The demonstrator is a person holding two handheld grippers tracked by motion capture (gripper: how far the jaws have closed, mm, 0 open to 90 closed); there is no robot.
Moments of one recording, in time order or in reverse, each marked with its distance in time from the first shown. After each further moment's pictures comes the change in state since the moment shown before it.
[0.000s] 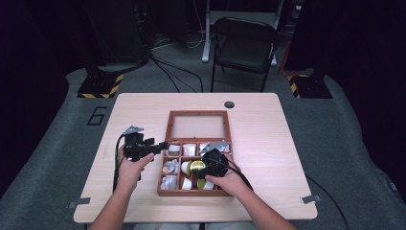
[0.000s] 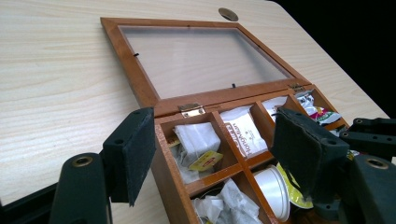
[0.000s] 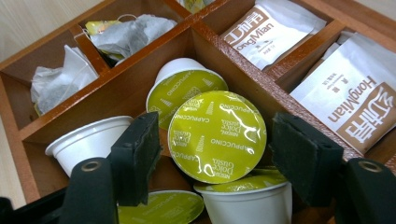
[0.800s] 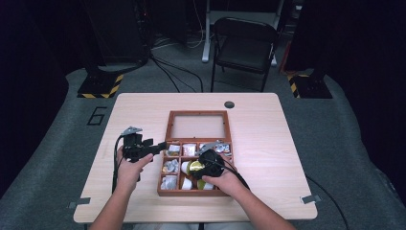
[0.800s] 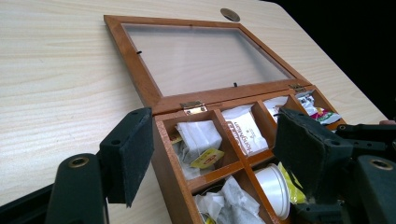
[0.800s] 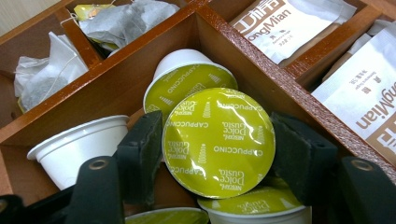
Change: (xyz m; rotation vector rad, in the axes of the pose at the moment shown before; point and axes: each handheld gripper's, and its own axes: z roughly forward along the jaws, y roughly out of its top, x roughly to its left) left arm 0.002 -0.002 -0.001 0.000 0.000 -0.013; right arm 0.002 0.003 0.015 0.052 0.008 -0.020
